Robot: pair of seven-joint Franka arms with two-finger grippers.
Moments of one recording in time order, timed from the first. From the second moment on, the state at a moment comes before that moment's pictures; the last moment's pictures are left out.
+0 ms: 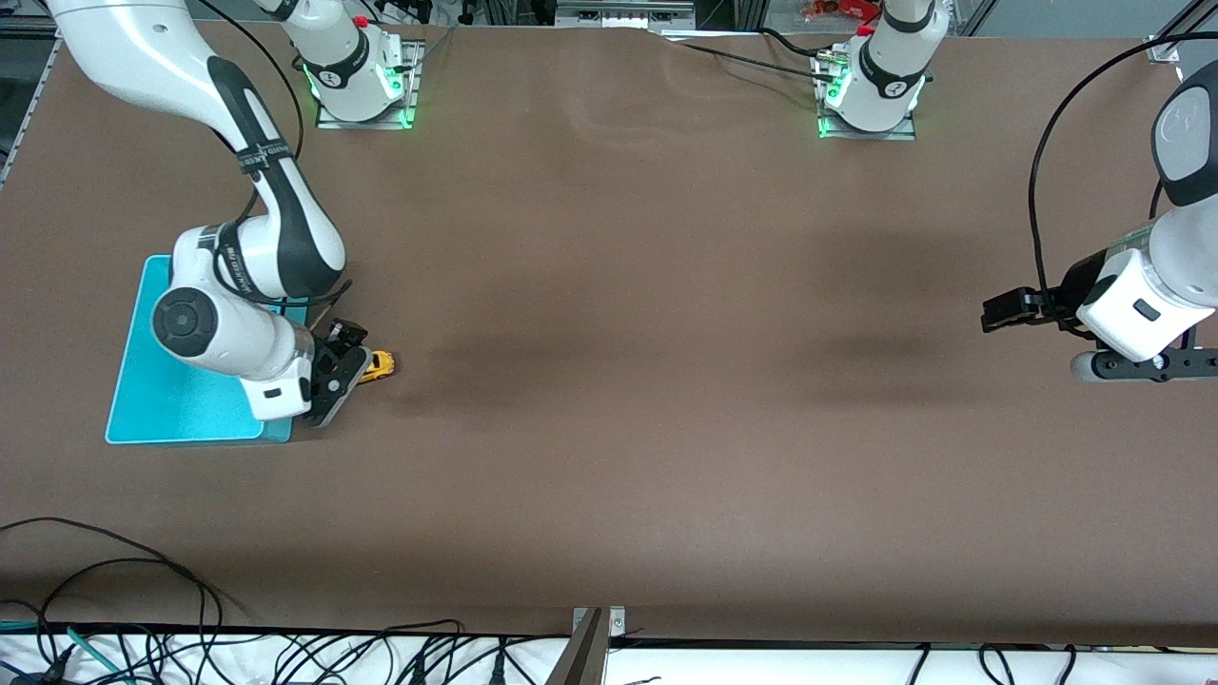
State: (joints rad) left arm 0.00 0.27 -0.03 -1.43 -0.02 1.60 -0.09; right arm 0.04 0.51 0.14 -1.78 -0.02 2.20 -0.86
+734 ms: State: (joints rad) left arm -0.01 0.27 -0.04 -1.43 -0.02 1.60 -0.09; right arm 0.04 0.44 0.14 -2.02 -0.03 2.43 -1.29
